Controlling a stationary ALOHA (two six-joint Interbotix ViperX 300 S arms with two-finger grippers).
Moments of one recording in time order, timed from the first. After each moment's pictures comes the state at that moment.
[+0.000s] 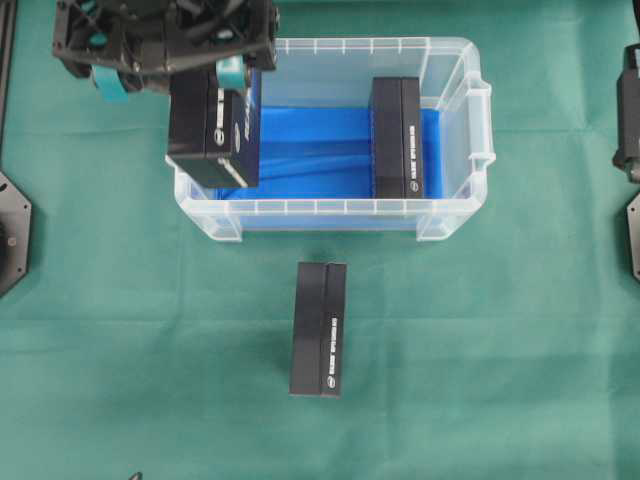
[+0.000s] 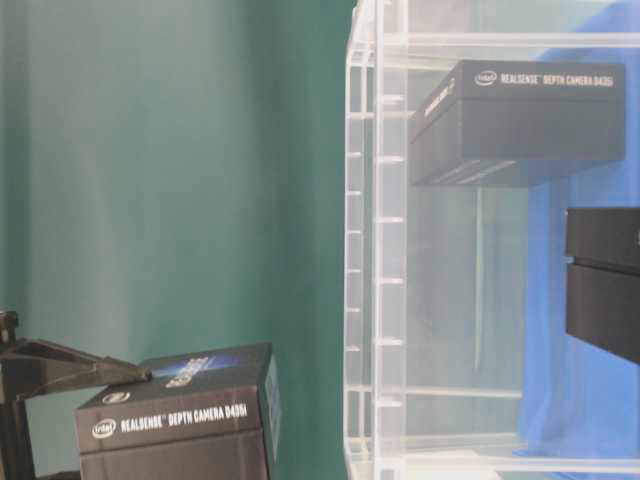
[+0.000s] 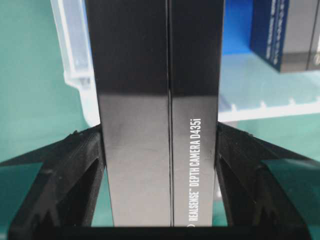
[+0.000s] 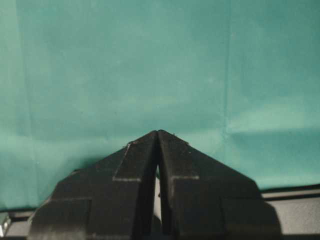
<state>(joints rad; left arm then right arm) 0.18 -0.06 -0.19 0.05 1.58 -1.36 -0.01 -0.71 0.56 -0.14 1.40 0.15</state>
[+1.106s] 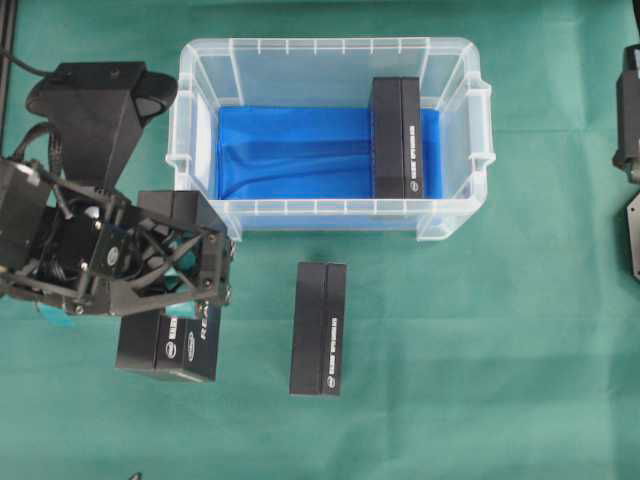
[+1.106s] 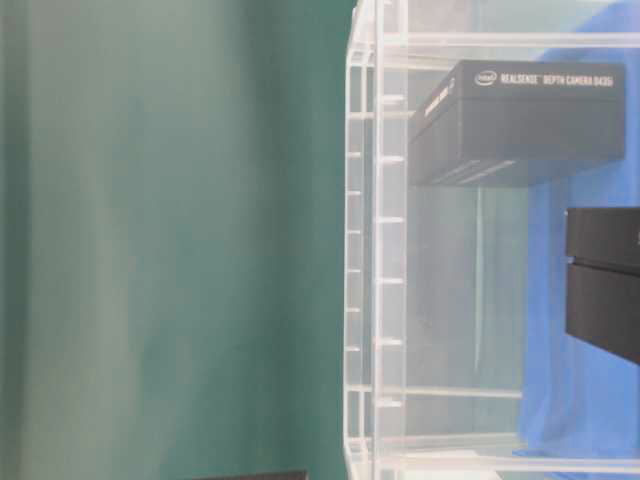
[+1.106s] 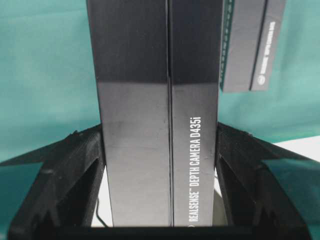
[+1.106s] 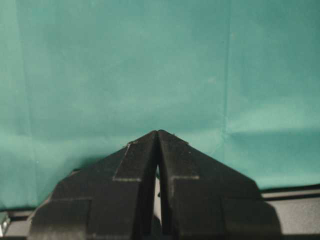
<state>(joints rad) -0.26 -0.13 -0.07 0.05 1.56 -1.81 -0.01 -0.71 0.56 -0.14 1.40 0.15</state>
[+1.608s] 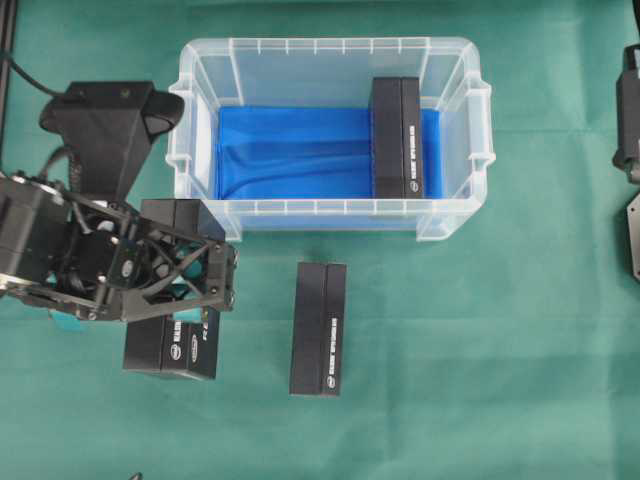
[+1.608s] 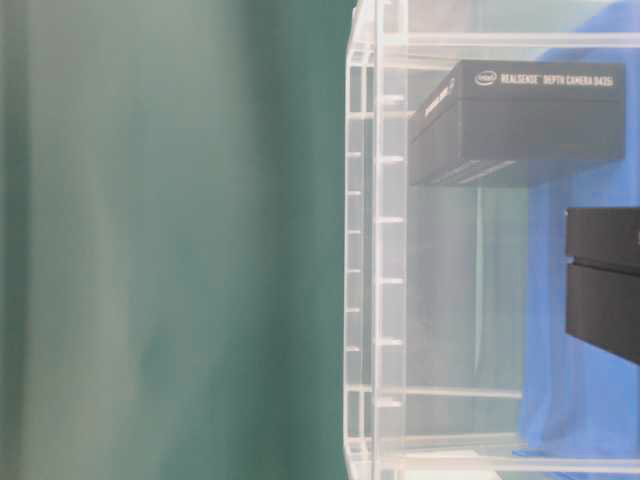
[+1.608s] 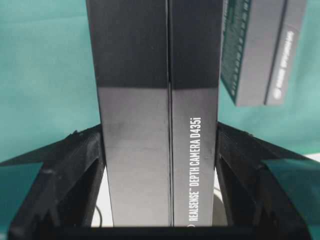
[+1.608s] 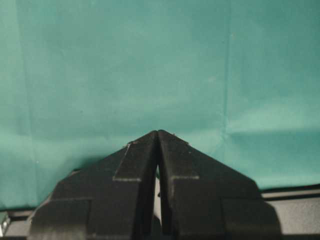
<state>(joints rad) -0.27 -0.13 0.03 0.05 1.49 -1.81 -0.01 -0.71 0.56 -0.14 1.40 0.15</state>
